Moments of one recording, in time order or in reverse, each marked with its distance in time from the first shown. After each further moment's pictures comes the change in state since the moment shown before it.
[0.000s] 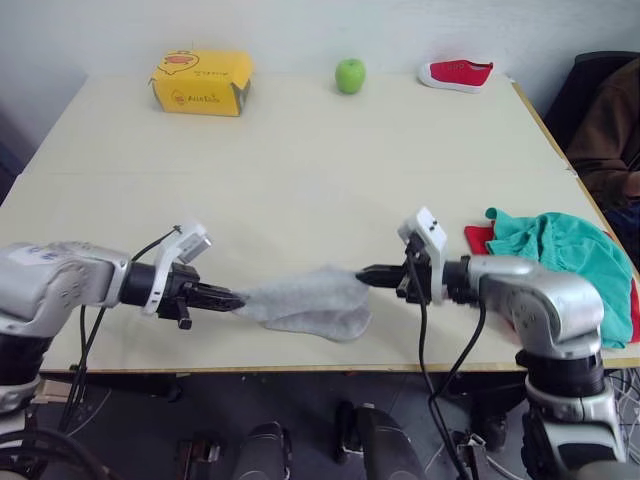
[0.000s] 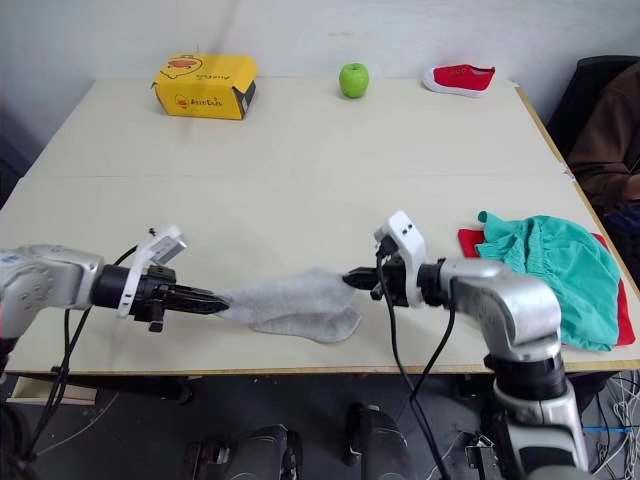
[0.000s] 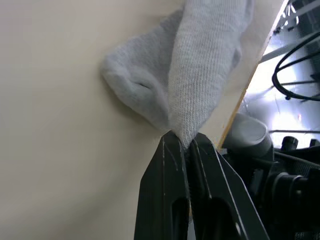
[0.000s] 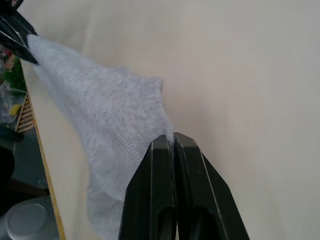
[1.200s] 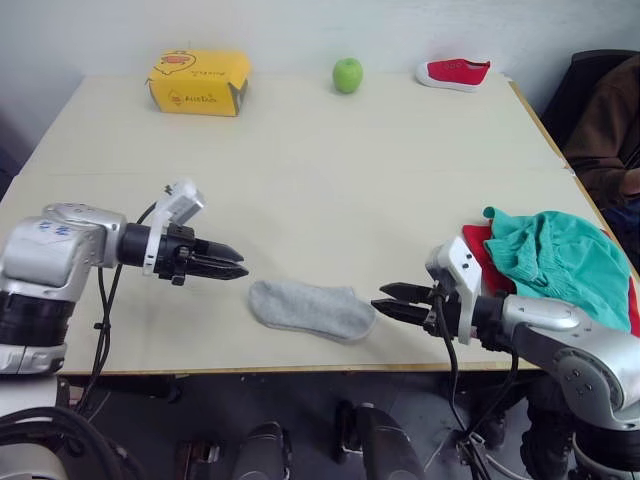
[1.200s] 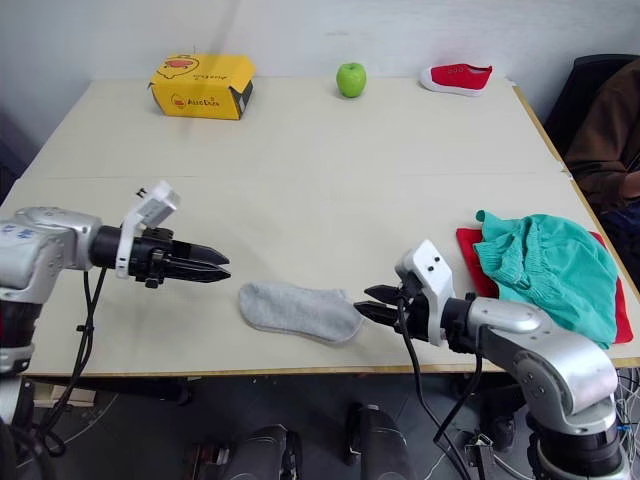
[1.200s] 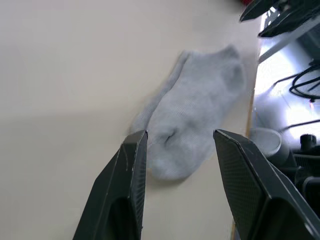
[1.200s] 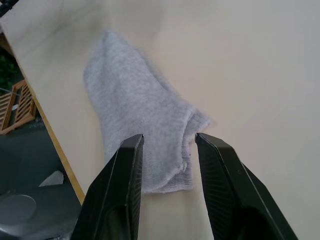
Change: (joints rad) left arm -0.066 -0.125 0.179 0.080 0.181 -0.144 -0.231; right arm 0.170 -0.190 -0.067 -0.201 0.207 -0.148 -0.084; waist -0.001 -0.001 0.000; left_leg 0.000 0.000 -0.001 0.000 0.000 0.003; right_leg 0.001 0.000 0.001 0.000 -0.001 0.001
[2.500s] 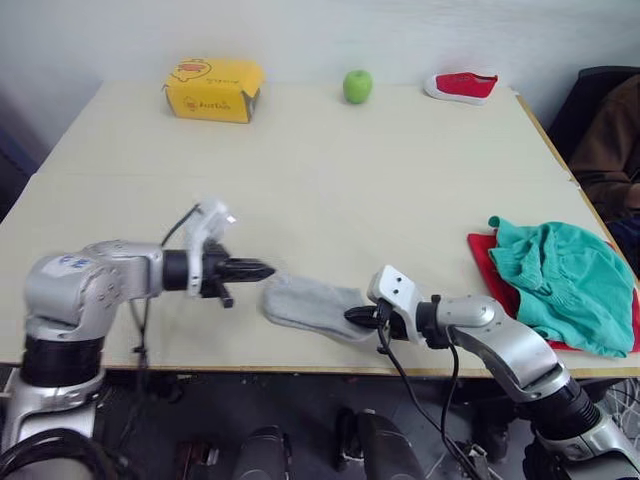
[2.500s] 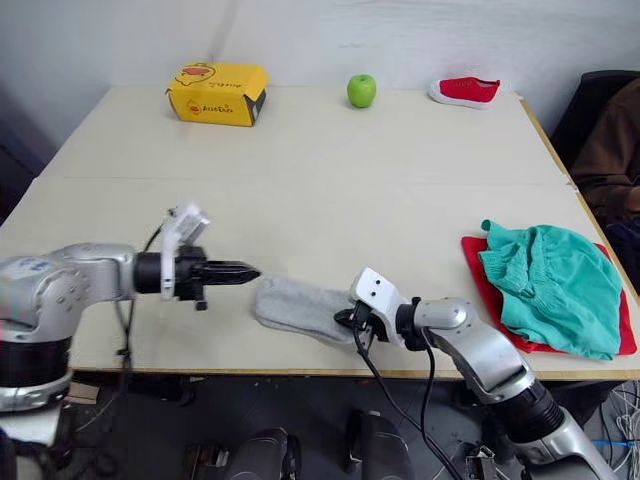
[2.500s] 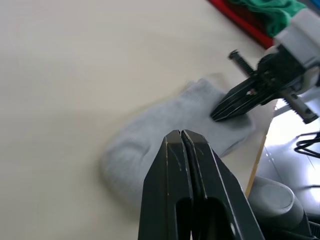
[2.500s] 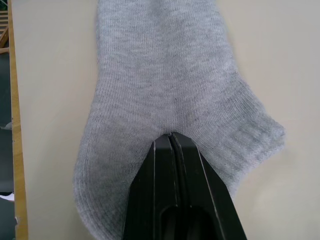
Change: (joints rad) left arm 0.088 -0.237 0.036 -0.242 -0.137 0.240 0.471; right arm -0.061 -0.002 0.467 0.330 -0.391 -0.437 0.095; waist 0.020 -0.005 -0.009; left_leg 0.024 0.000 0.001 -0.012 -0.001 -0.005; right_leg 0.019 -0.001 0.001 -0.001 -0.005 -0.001
